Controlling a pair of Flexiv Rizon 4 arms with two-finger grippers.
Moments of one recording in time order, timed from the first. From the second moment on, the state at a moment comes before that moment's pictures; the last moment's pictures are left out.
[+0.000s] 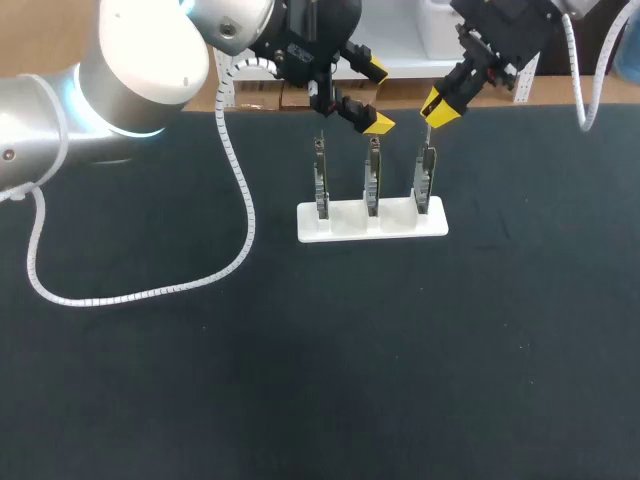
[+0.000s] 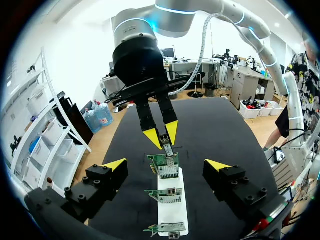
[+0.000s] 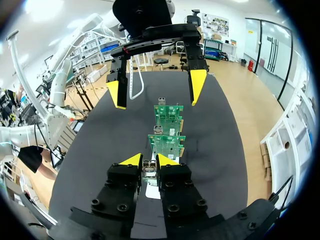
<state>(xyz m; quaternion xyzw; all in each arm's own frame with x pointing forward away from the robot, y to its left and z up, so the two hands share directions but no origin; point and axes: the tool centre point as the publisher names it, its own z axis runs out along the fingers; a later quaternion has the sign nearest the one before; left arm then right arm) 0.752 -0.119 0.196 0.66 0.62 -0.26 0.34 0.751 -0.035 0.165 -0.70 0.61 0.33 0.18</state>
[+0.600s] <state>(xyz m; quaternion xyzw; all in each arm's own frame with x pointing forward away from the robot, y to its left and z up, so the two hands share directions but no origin) 0.752 -0.119 0.196 0.66 0.62 -0.26 0.34 0.753 -0.034 0.168 -0.70 0.61 0.32 0.19</state>
